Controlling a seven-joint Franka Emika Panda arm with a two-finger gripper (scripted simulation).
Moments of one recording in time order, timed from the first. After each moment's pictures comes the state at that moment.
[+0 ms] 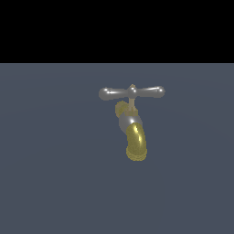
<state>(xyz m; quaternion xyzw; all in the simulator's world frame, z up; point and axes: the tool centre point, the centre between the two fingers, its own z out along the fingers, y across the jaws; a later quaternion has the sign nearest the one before) -0.246 0.012 0.487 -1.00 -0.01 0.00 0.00</state>
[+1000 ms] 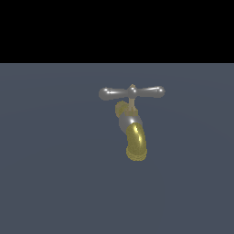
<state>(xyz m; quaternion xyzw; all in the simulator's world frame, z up) -0.244 -0.016 0.458 -1.00 -0.09 0.00 0.00</state>
